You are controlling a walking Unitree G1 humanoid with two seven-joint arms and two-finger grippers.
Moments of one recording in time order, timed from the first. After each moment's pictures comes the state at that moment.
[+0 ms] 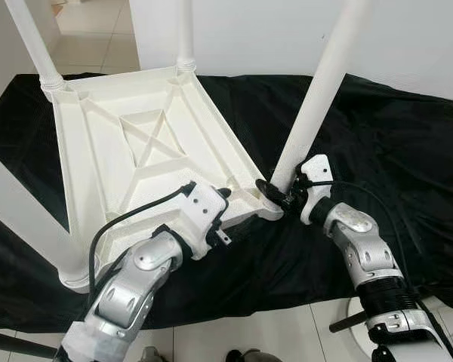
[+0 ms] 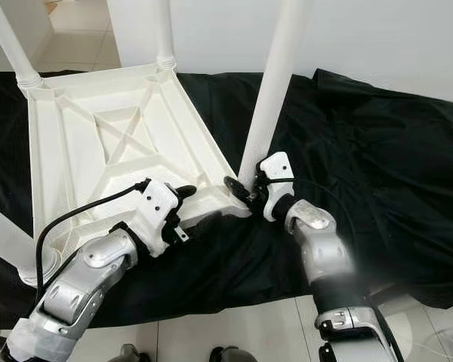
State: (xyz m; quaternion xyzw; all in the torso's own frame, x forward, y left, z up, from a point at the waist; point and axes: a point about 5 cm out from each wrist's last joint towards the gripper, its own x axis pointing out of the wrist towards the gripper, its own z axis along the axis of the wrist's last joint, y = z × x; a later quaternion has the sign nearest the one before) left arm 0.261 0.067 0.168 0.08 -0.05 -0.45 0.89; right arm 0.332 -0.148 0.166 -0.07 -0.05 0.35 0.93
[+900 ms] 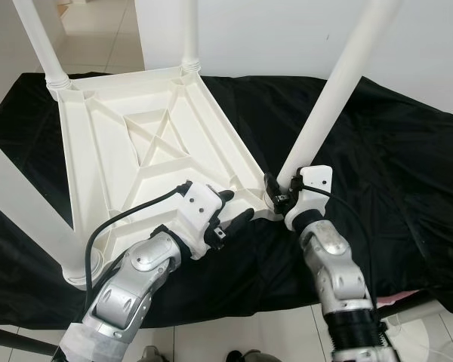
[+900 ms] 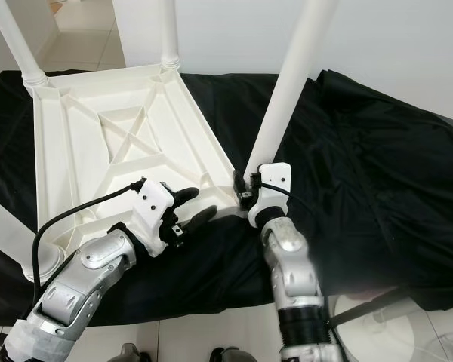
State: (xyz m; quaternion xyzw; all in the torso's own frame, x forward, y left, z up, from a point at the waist) left arm 0.261 0.067 0.170 0.07 -0.06 -0.45 0.89; right arm 0.304 -0.118 0.159 0.05 -0.07 0.06 0.99
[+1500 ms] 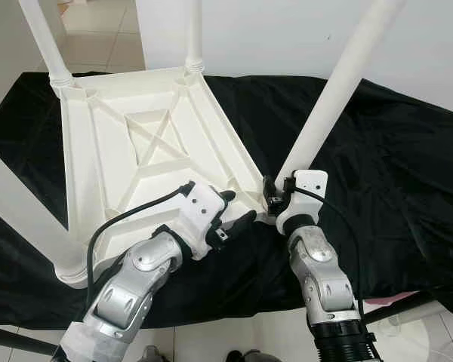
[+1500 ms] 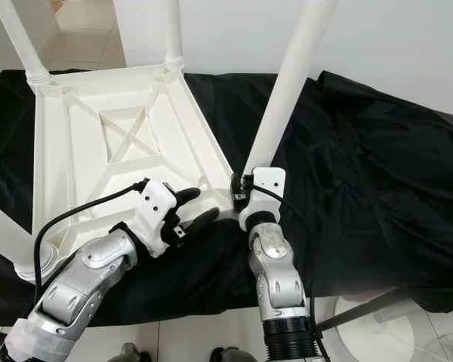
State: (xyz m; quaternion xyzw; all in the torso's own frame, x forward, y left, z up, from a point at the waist) left arm 0.260 0.065 0.170 0.07 -0.06 -0.46 0.88; right arm 0.299 -0.113 0.161 0.06 -0.05 0.03 1.00
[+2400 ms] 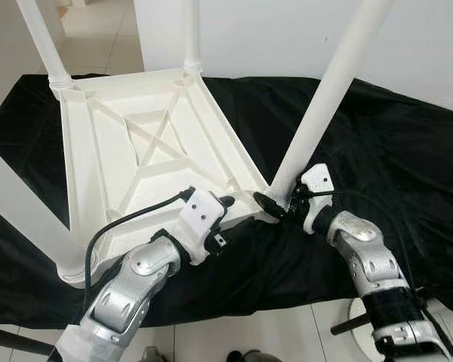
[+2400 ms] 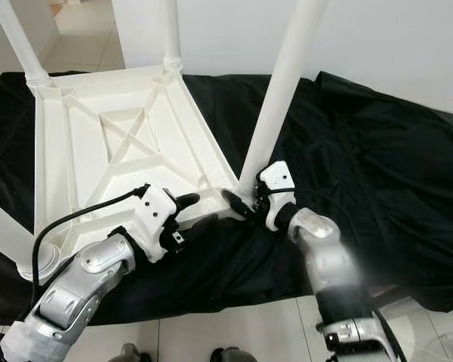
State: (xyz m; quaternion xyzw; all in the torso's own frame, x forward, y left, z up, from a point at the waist) left arm 0.255 0.067 0.163 0.08 -0.05 -0.47 0.88; right arm 0.325 -0.153 0.159 -0.10 -0.03 0.37 0.92
